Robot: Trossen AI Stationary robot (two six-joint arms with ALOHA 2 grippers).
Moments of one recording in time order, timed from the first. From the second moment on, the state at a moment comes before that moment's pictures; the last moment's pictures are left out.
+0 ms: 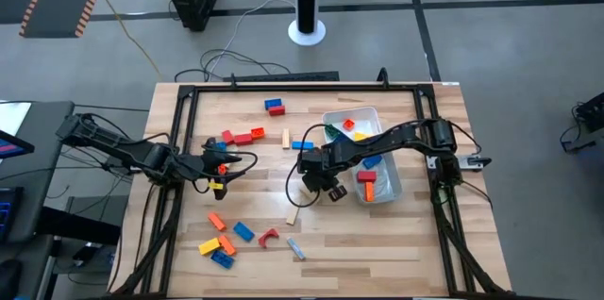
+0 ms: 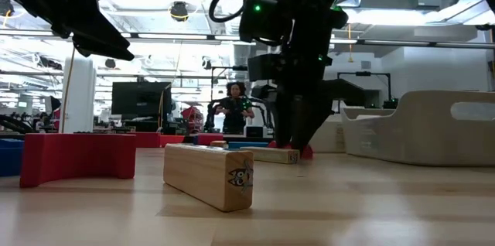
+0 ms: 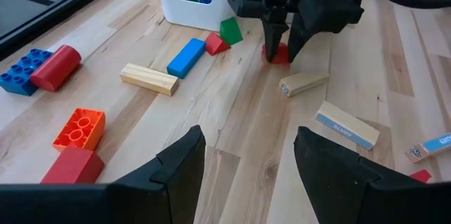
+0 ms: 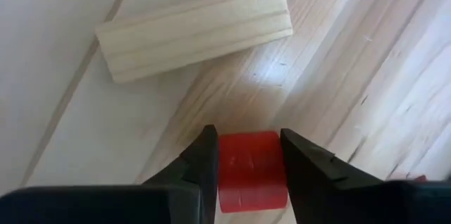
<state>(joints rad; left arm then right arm) -0.32 0.66 0.45 -0.32 -0.54 -0.42 0.01 2.01 1.36 -0.65 0.01 -0.55</state>
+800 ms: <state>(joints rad) -0.32 0.66 0.45 -0.32 -0.54 -0.42 0.00 2.01 1.59 -1.23 0.15 -0.33</state>
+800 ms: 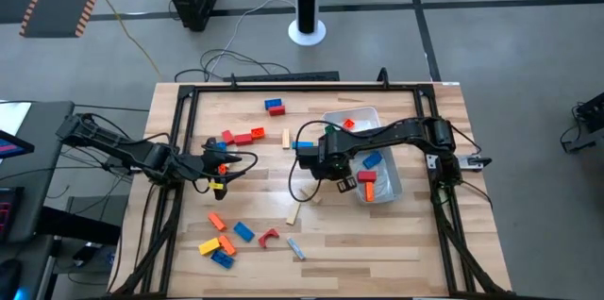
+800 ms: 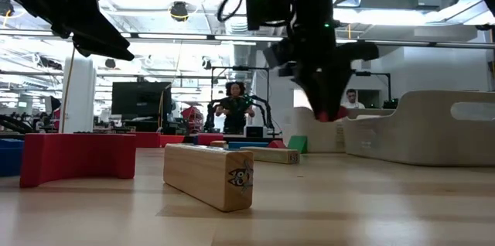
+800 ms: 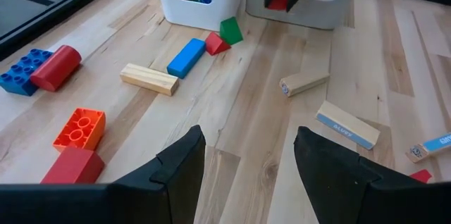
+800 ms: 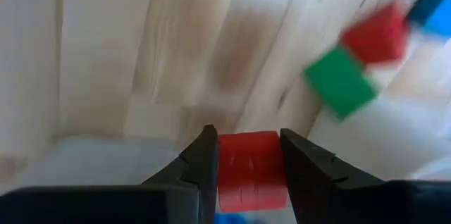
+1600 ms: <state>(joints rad) -0.32 0.66 0.45 -0.32 -0.54 -0.42 -0.17 1.90 1.59 -1.17 0.42 -0.13</state>
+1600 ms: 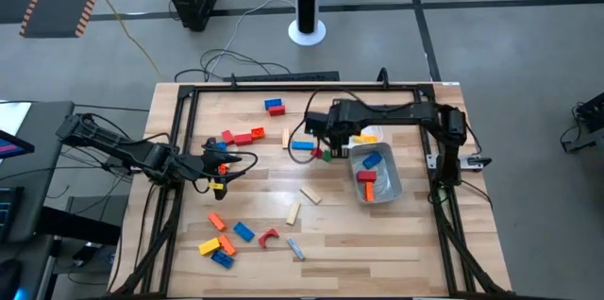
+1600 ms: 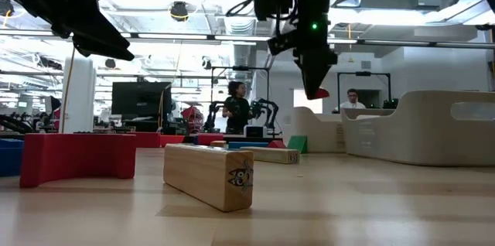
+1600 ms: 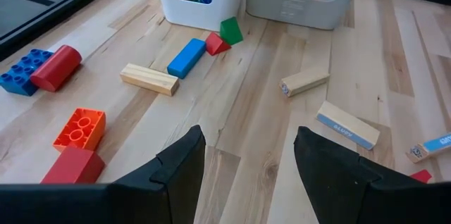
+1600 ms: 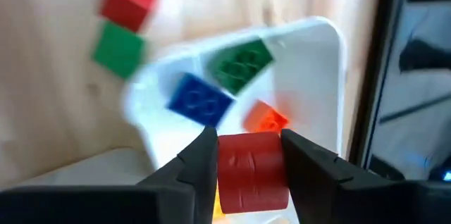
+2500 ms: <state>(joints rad) -0.32 0.66 0.45 -0.29 -0.54 -0.44 -0.05 1.93 1.59 -0.76 0.24 0.16</state>
